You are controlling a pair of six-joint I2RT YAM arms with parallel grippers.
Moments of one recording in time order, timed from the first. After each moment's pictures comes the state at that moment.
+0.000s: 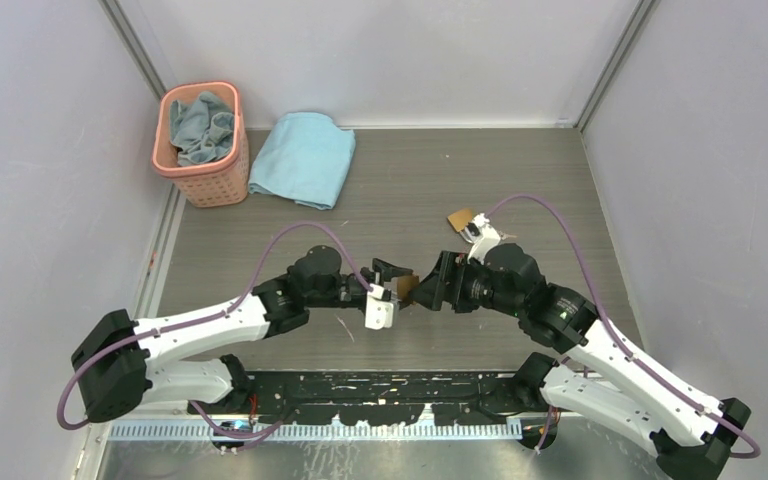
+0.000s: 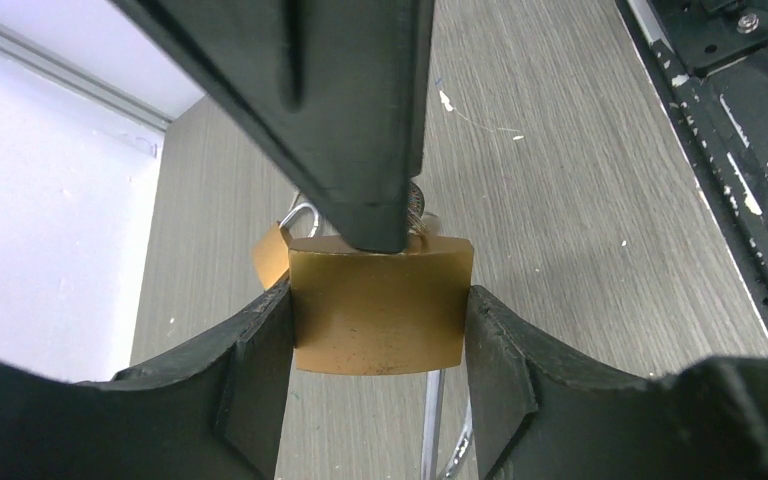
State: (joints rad) left arm -0.99 1.17 0.66 0.26 0.47 0.81; right arm 0.79 0.71 0.76 -0.54 -0.10 0.83
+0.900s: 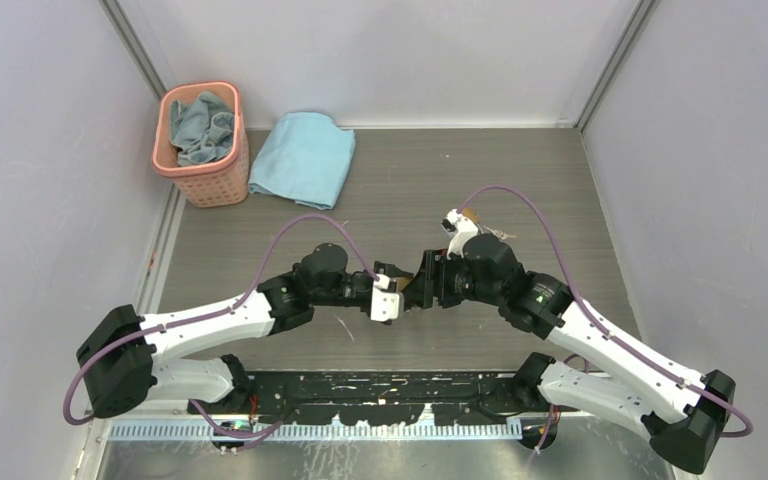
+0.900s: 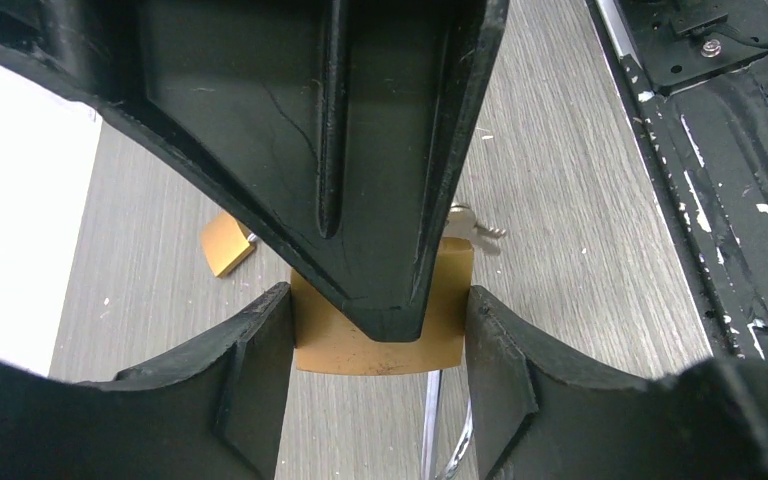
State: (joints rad) left arm -0.99 1.21 0.70 0.23 0.47 0.69; right arm 0.82 0.86 0.79 -0.50 -0.13 0.66
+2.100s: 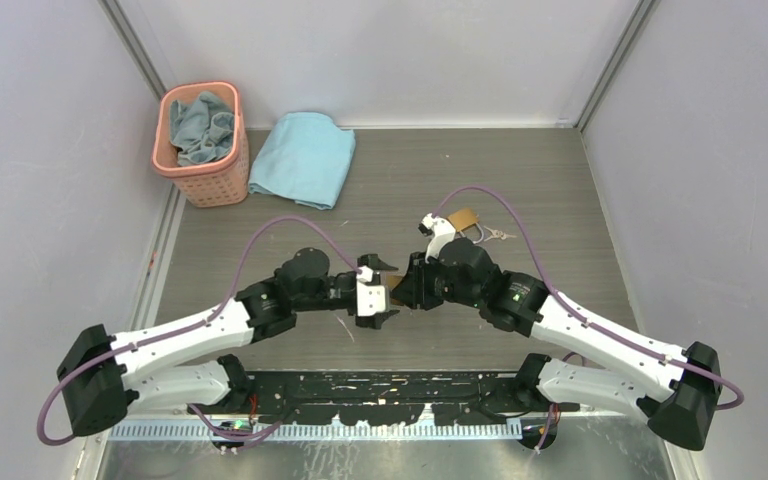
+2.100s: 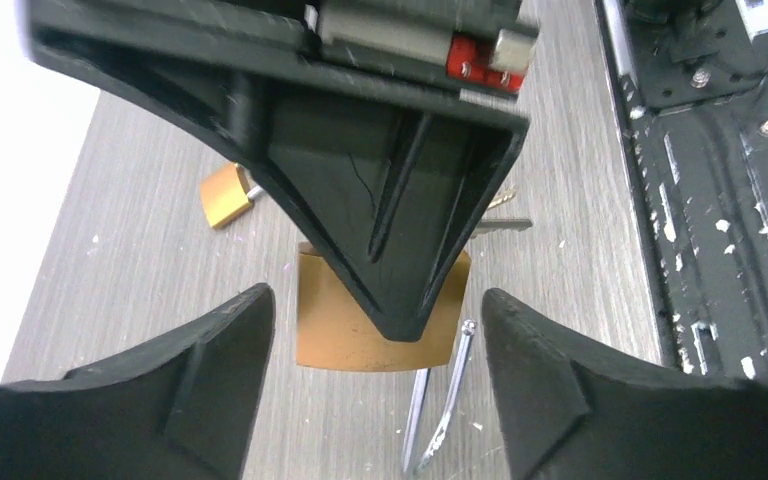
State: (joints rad) left arm -0.99 1.09 0.66 0.15 0.39 0.57; right arm 0.93 0.96 0.79 -0.37 -0.04 0.63
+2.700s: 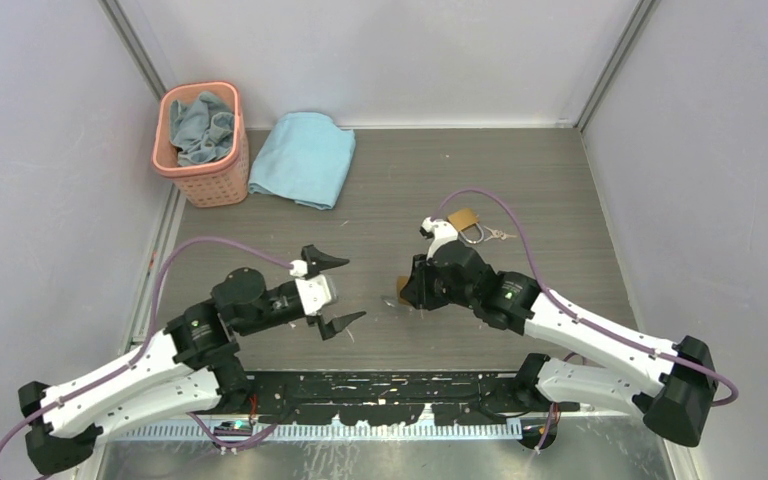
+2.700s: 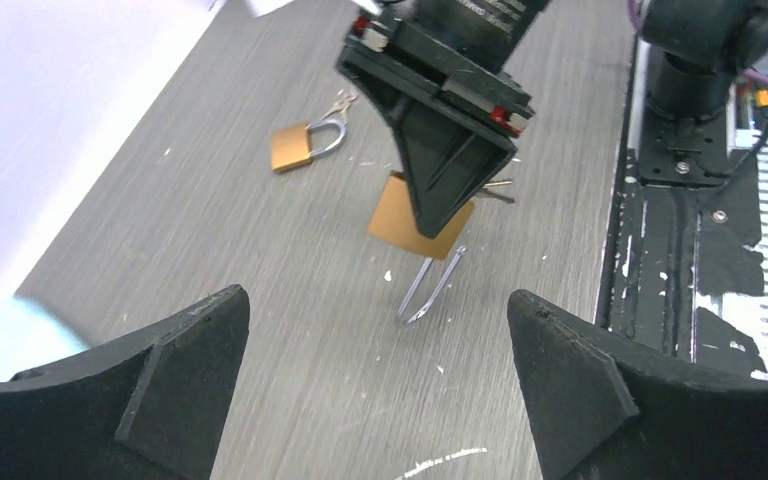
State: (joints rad) left arm -1.03 0.67 0.66 -0.12 0.18 0.33; right arm 0.93 0.98 0.77 -0.42 0.07 0.61
